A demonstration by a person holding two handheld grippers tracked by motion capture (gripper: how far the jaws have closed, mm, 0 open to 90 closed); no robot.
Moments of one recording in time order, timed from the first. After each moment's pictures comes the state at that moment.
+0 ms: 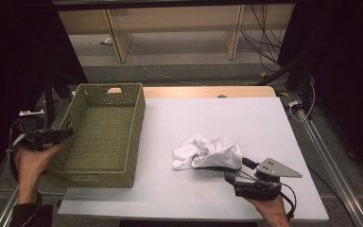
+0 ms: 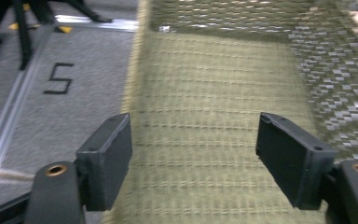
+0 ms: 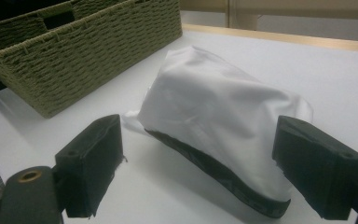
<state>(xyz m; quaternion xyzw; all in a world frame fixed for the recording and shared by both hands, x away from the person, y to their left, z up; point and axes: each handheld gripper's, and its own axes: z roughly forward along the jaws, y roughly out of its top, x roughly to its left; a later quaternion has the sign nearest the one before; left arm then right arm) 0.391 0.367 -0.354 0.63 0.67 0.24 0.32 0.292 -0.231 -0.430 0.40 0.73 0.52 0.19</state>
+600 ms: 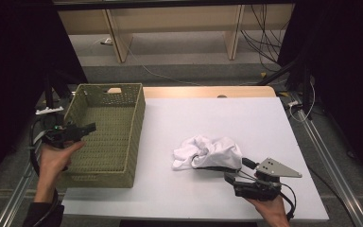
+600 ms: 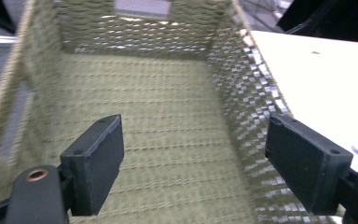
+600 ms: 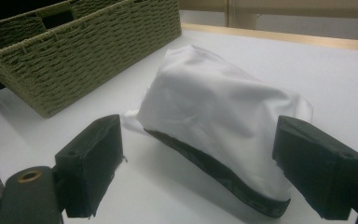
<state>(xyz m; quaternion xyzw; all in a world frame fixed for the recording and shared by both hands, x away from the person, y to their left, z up) 0.394 0.316 -0.350 0.65 0.61 0.20 0.41 0.292 -0.230 -0.430 0.40 0.73 0.52 0.19</state>
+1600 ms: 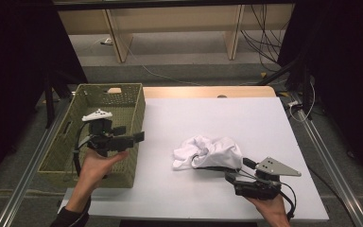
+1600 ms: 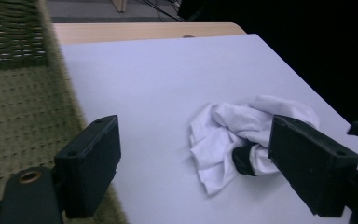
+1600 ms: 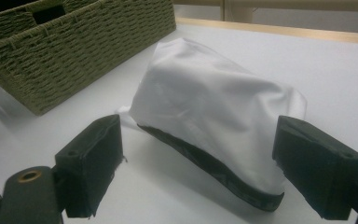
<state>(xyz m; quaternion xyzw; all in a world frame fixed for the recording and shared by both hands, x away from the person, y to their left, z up) 0.368 0.193 -0.338 0.72 0.49 0.11 0.48 0.295 -0.232 -0.432 0.41 0.74 0.50 0.19</state>
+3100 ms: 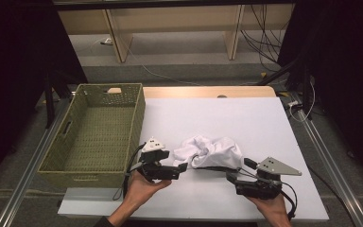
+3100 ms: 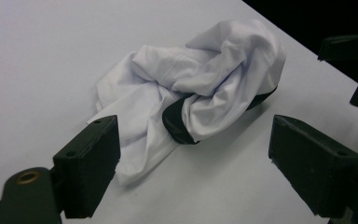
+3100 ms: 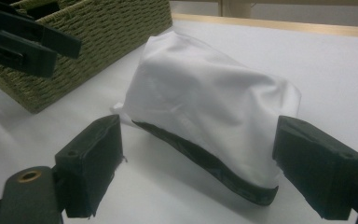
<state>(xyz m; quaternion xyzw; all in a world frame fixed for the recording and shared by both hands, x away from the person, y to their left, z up) 0.346 0.095 -0.417 0.78 0.42 0.08 0.46 0.296 -0.235 -0.435 0.42 0.74 0.50 0.19</state>
